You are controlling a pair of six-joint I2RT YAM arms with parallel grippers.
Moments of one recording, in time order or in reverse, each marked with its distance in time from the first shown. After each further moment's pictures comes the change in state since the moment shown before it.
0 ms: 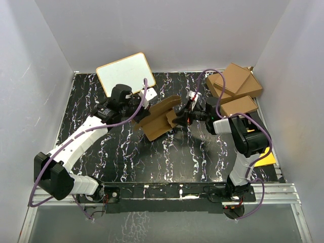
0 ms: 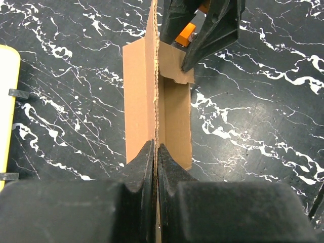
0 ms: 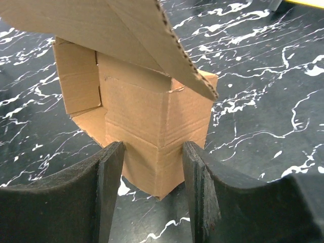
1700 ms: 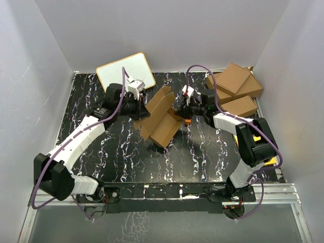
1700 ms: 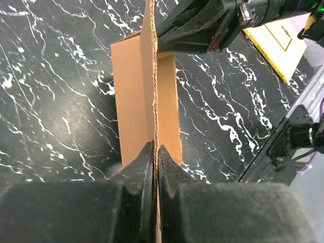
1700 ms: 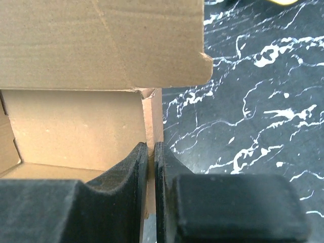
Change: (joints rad) left arm 0.080 0.006 -0.007 0.027 0.076 -0.521; right arm 0.062 -0.141 0.113 -0.399 0.273 -0.239
